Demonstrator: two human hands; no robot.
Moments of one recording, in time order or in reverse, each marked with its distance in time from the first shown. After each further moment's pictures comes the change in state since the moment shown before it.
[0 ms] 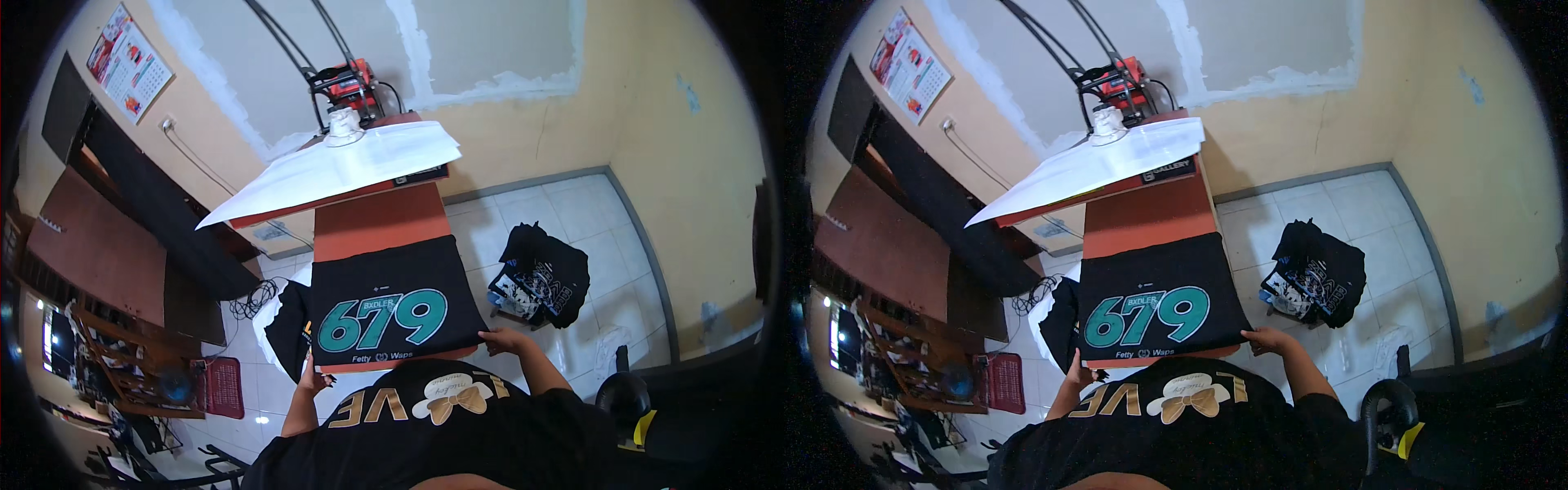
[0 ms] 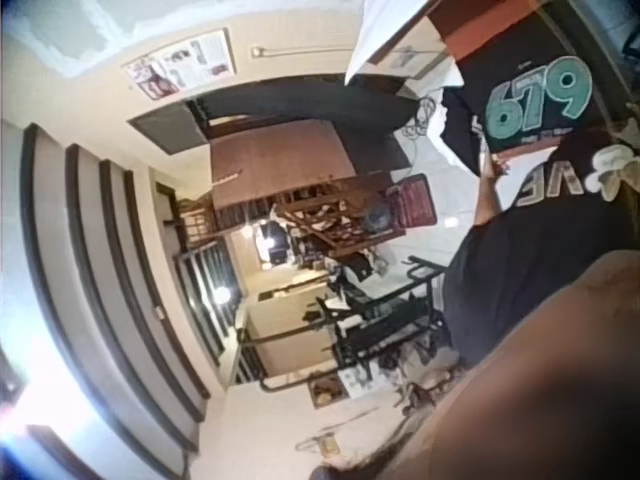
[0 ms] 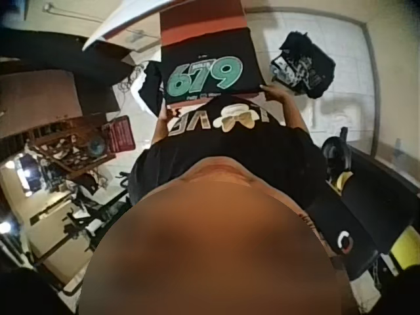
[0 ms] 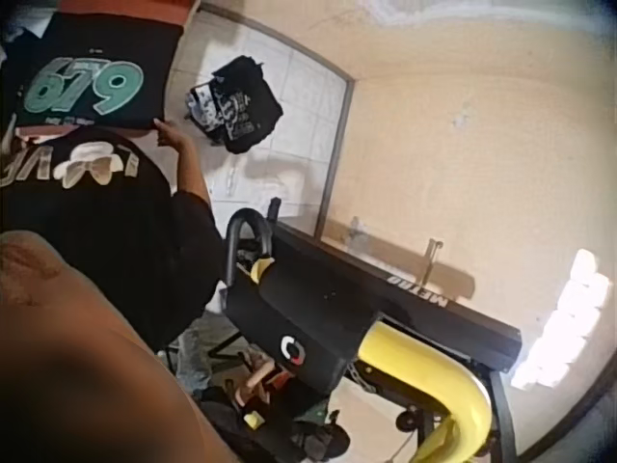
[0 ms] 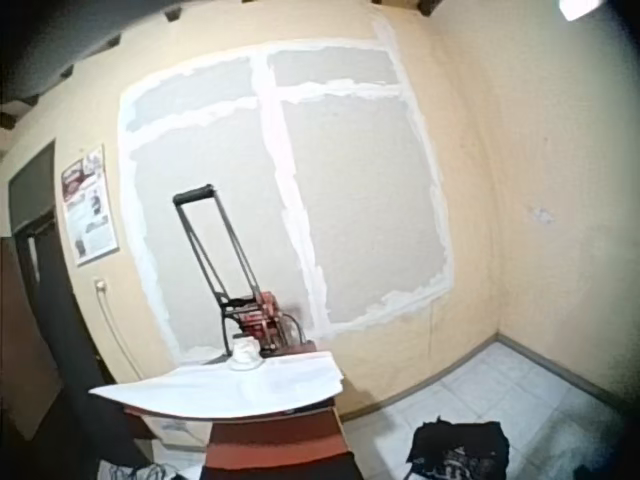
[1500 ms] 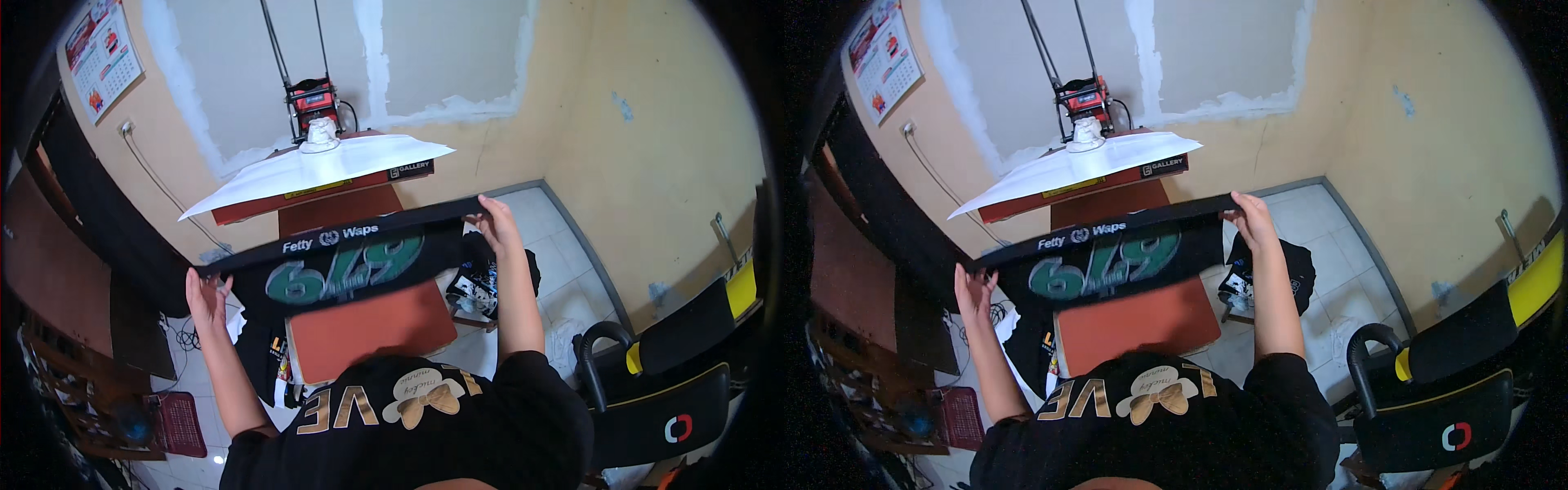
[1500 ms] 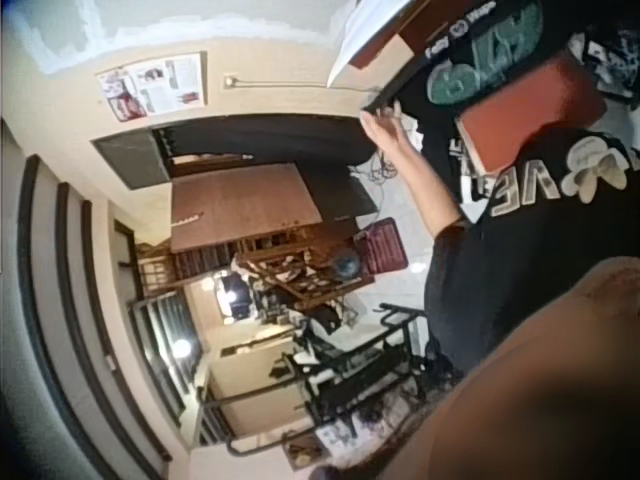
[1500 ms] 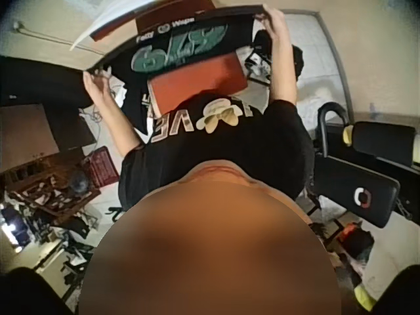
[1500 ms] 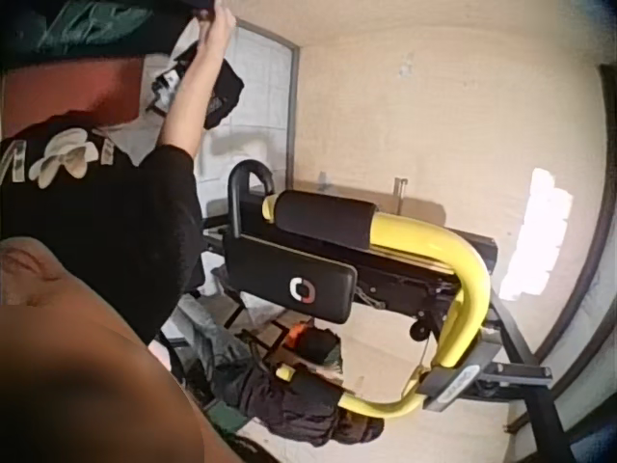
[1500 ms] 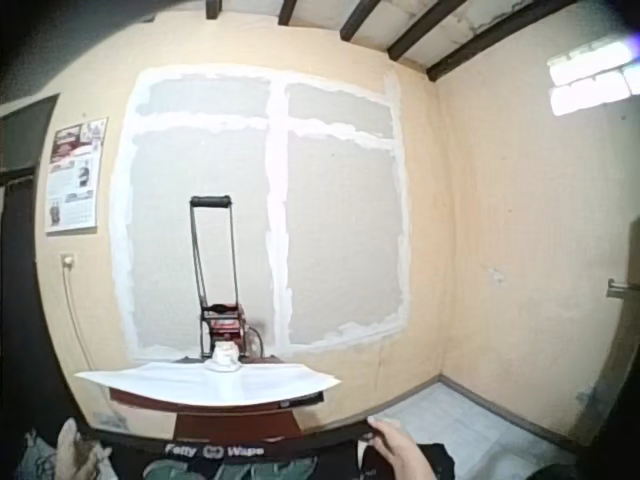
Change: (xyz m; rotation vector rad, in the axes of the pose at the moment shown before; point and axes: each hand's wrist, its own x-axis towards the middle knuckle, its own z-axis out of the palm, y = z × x) left_hand -0.106 0.264 0.168 -0.197 -0.139 1.051; right_hand -0.146 -0.248 0.057 0.423 0.314 -1.132
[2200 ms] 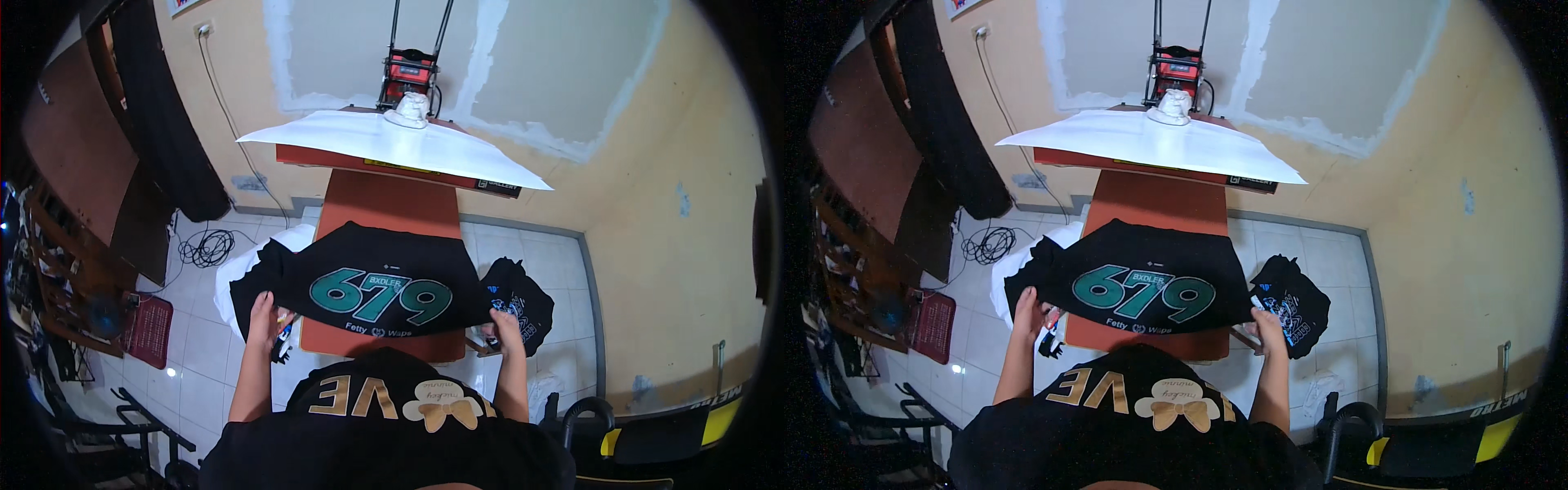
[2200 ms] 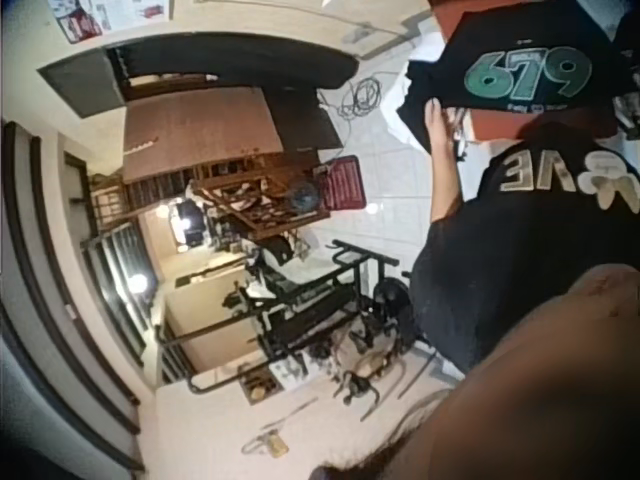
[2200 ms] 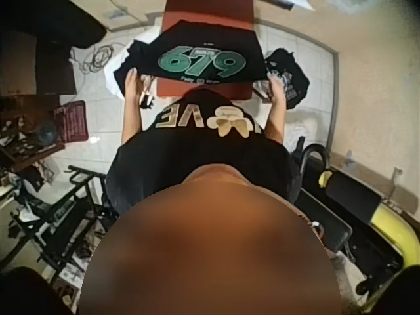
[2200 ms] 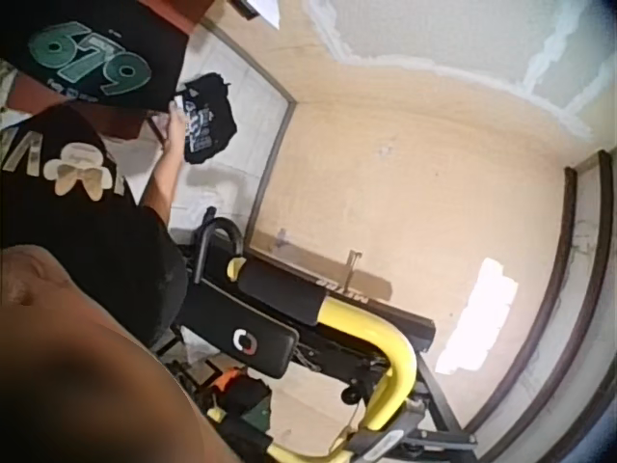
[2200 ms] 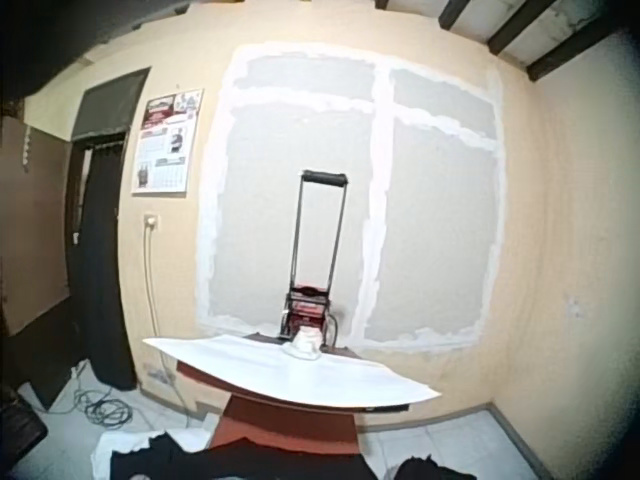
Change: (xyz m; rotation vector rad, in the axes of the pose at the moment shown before) left_hand -0.129 -0.100 -0.097 0.184 0.207 -0.413; right_hand -0.086 0.126 -0.082 -0.507 0.125 0.458
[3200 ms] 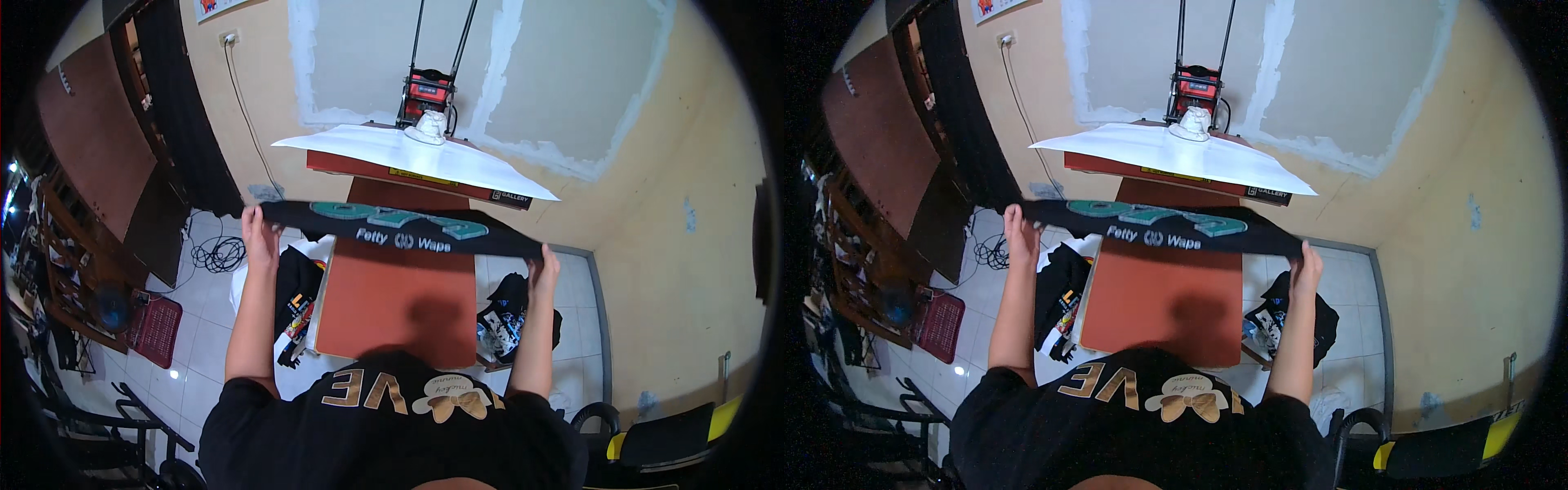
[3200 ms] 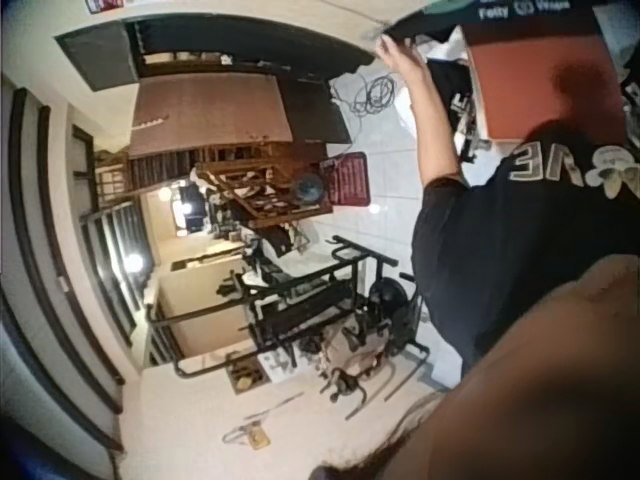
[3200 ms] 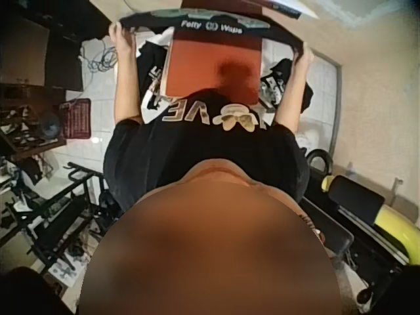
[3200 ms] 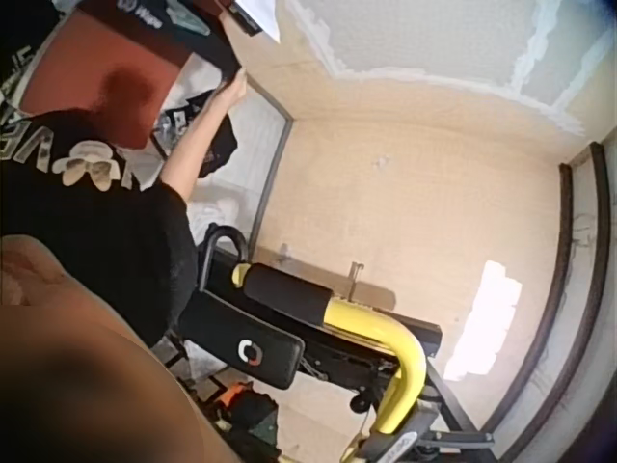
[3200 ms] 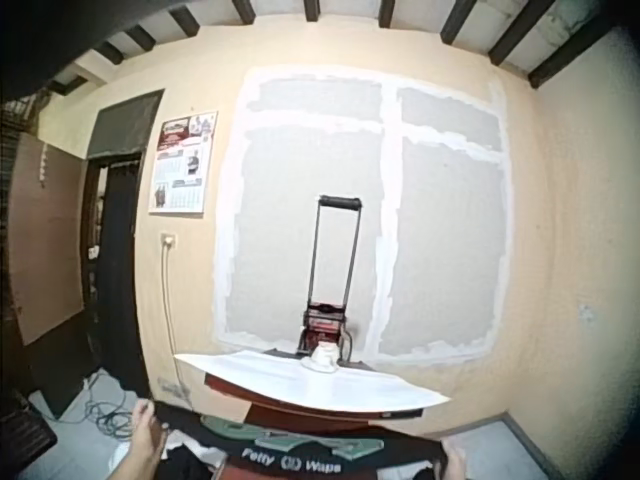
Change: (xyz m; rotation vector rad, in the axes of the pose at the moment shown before) left_hand 0.051 0.136 0.089 -0.265 -0.049 0.651; right_hand 0.044 -0.145 0.042 0.573 0.056 -0.631
